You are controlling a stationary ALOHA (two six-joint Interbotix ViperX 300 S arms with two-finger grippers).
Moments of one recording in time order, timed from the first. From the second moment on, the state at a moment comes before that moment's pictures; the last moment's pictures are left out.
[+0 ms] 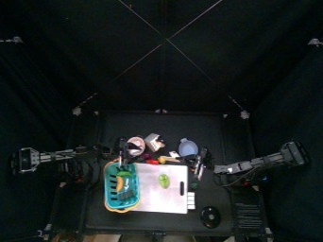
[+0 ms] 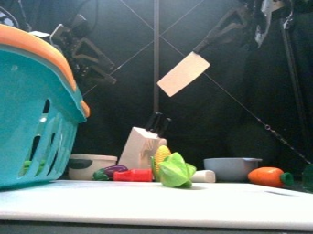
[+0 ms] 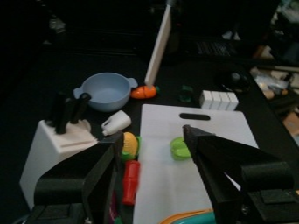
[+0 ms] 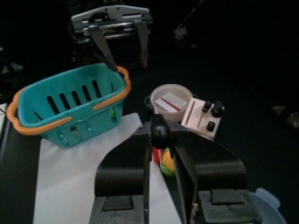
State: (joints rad) left arm 0.28 -0.48 0.98 1.02 -0.37 -0.92; right arm 0.20 -0.63 0.85 -1.54 0.49 1.68
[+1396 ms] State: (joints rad) left arm 0.25 -0.07 0.76 0.61 -0.61 -0.44; right arm 0.19 -0.59 0.84 -1.58 0.42 1.69
